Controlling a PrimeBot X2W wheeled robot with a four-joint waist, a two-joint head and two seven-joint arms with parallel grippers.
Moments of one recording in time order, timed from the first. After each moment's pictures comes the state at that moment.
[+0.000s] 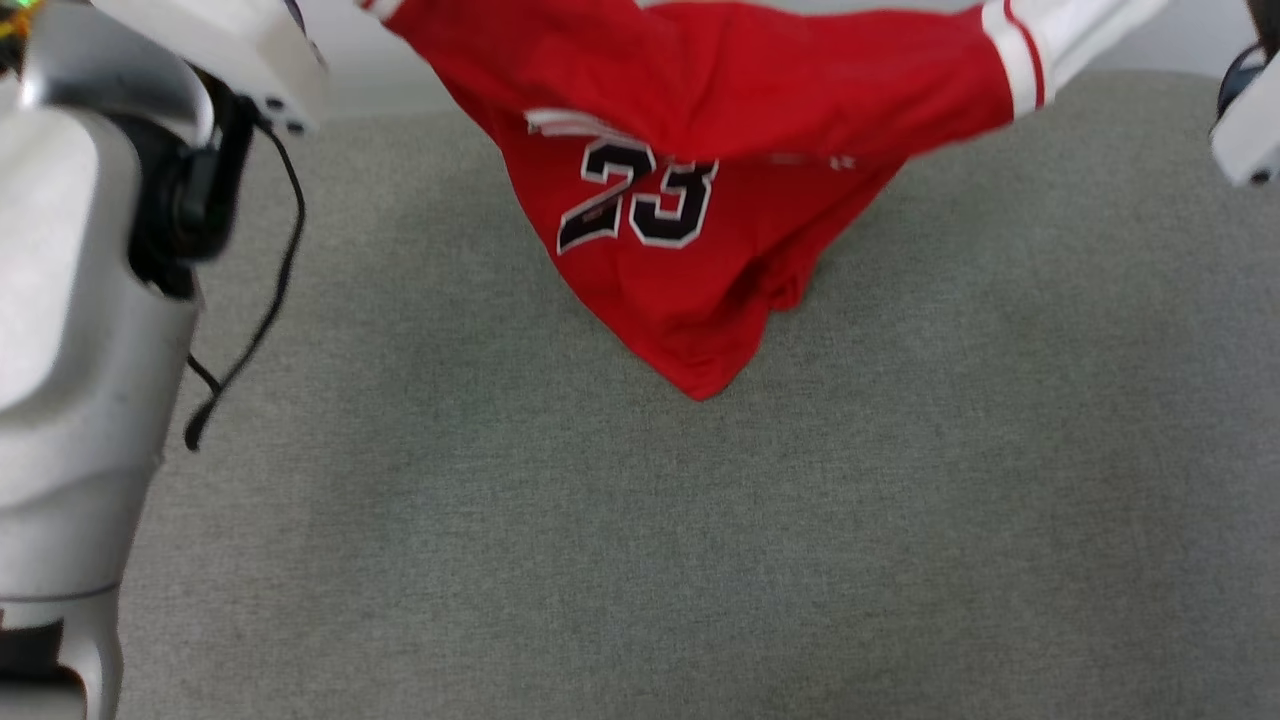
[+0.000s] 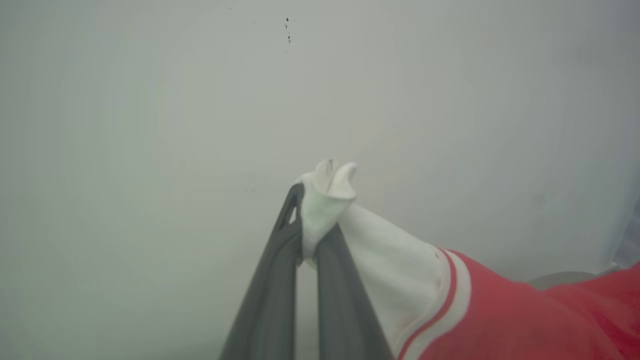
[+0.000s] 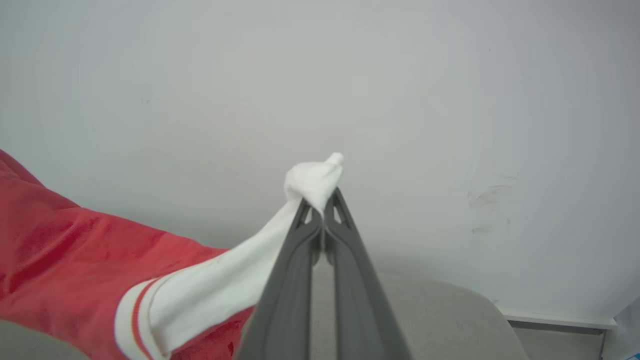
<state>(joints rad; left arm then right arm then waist) -1.00 0.45 -0.36 0.25 -0.53 0.09 0.12 -0.84 -0.30 0.00 0.11 0.34 0.13 0.48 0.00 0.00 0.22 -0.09</state>
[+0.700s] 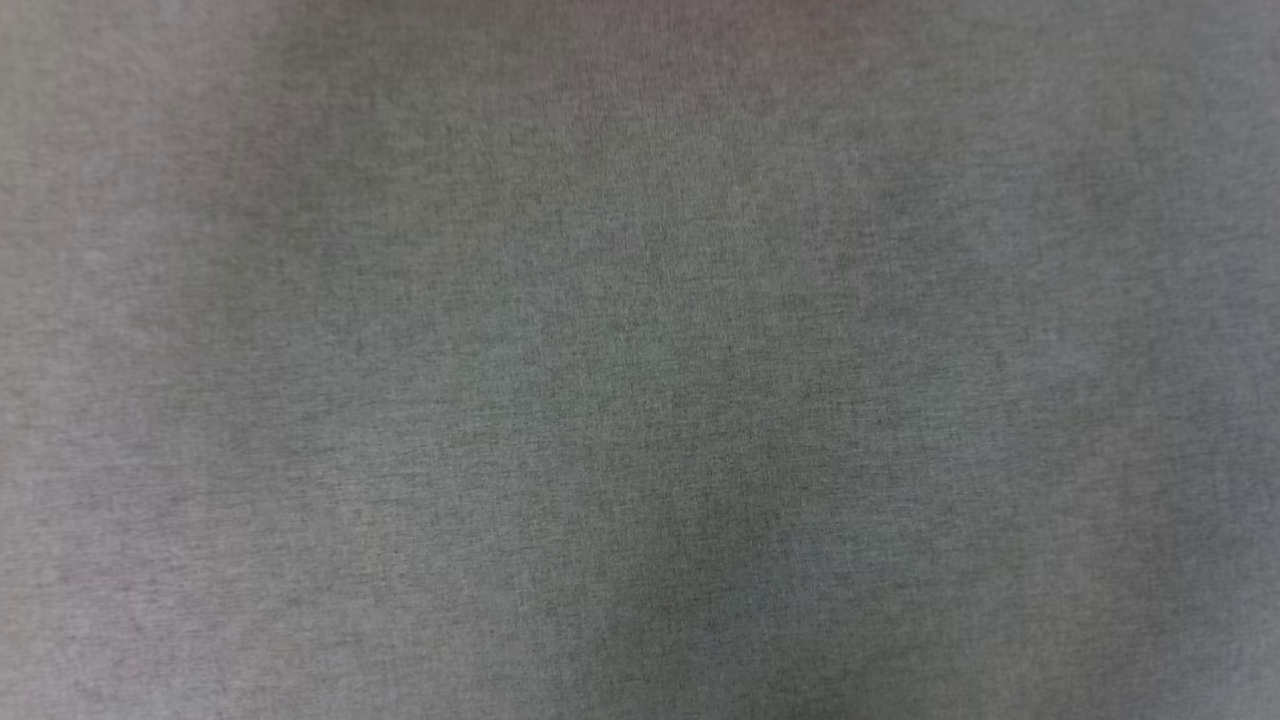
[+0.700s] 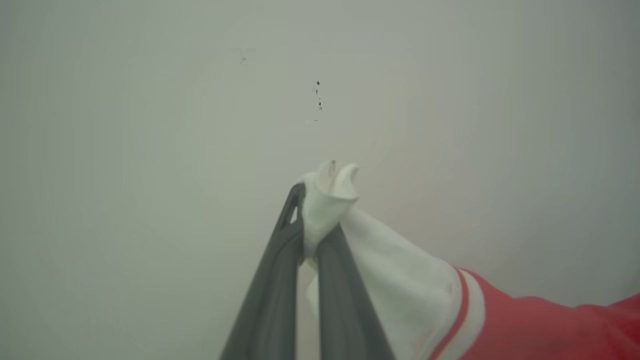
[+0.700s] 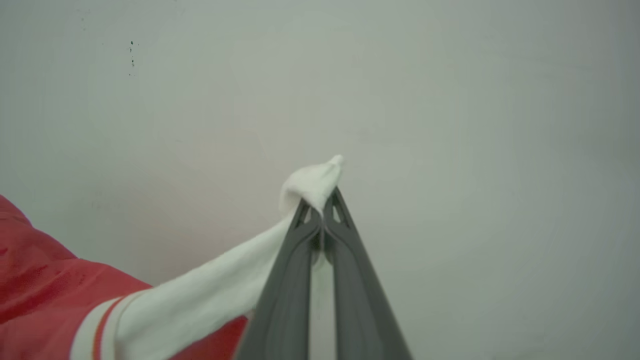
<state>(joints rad) -1.60 0.41 -0.35 0.57 -0.45 0.01 -0.07 -1.49 -0.31 0.08 0.45 0.33 0.13 0.17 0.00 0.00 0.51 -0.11</state>
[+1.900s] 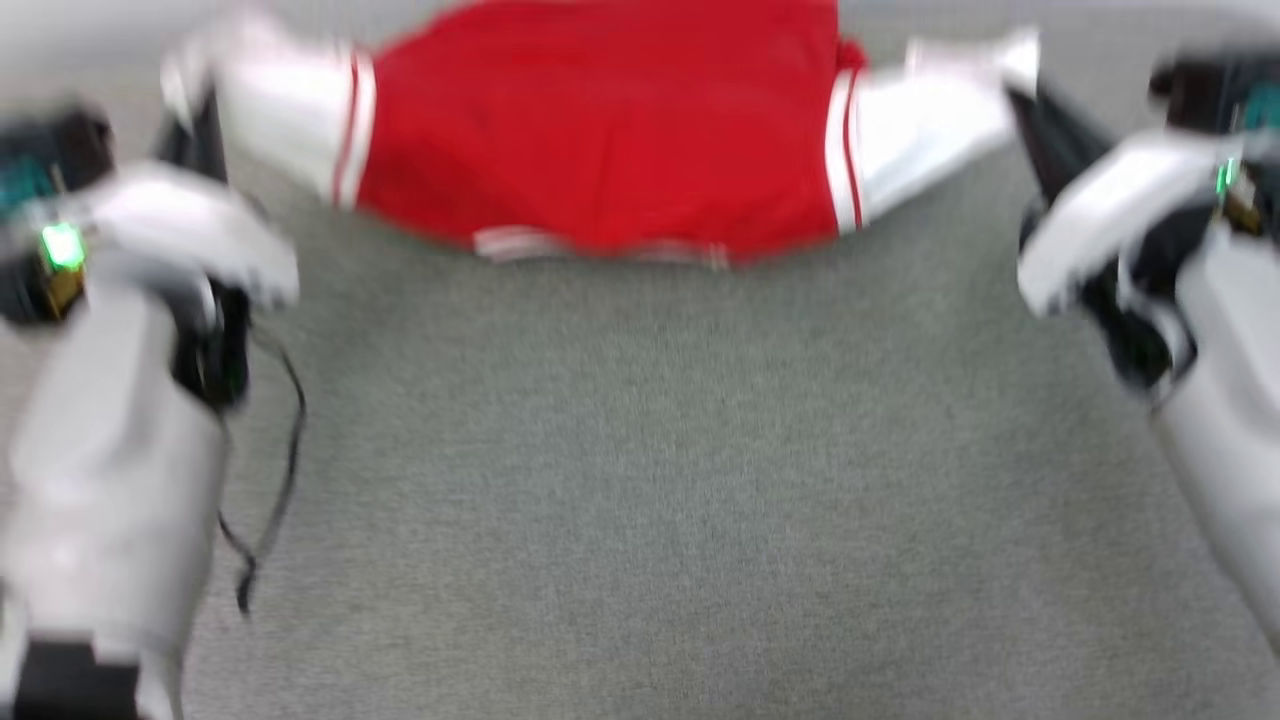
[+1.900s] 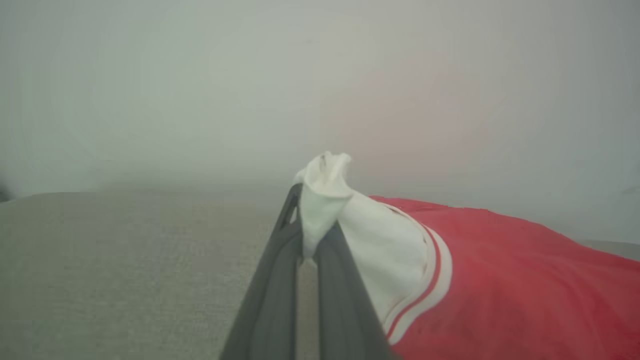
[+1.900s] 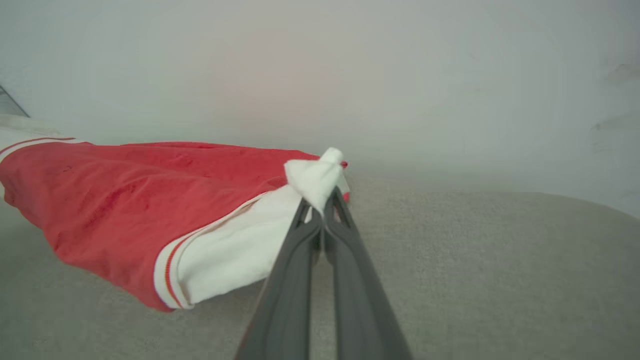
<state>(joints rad) -0.96 0.36 -0.27 0.90 -0.62 -0.06 -0.26 -0.97 -0.33 0.50 0.78 0.67 0.13 -0.09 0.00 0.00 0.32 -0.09</state>
